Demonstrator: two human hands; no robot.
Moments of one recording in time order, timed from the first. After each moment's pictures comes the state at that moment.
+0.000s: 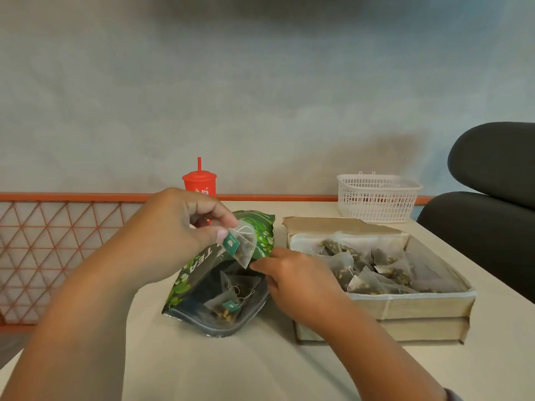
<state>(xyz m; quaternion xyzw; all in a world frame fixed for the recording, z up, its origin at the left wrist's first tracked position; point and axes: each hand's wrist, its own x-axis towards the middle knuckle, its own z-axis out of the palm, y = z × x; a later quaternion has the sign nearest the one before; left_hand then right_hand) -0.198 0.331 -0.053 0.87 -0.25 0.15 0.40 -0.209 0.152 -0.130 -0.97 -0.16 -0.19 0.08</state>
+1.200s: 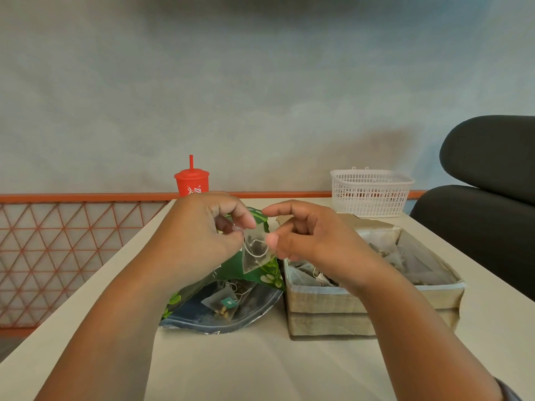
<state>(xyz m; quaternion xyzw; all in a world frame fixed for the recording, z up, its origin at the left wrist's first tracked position) -0.195 0.298 -0.070 0.83 -0.28 0.17 0.45 -0.234 0.126 -0.080 -0.80 -0.14 -0.09 0.58</state>
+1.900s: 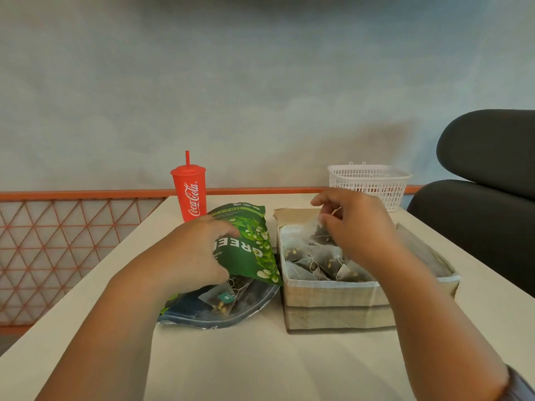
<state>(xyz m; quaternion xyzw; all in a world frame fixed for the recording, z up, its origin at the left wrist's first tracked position) -0.173 0.304 -0.088 0.95 -0.23 0.03 0.18 -0.221 0.085 -0.086 -0.91 0.04 -0.31 0.27</state>
